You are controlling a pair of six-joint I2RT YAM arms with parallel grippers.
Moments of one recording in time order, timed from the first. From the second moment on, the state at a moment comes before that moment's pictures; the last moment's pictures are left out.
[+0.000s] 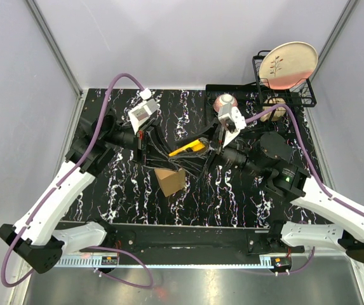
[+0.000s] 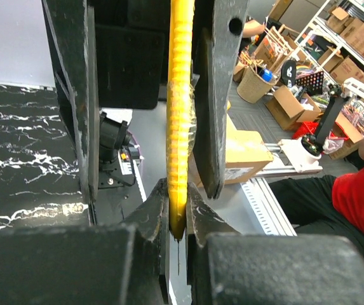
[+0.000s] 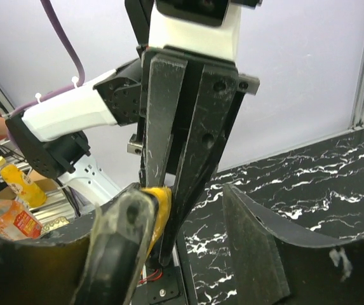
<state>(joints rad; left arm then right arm) -0.58 1.10 1.32 -0.09 1.37 -0.54 1.08 1.04 1.23 0.05 -0.23 0.29</state>
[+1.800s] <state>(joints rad) -0.56 1.21 1.61 -0.97 0.88 0.17 1.04 0.83 1.10 -0.10 0.07 0.20</state>
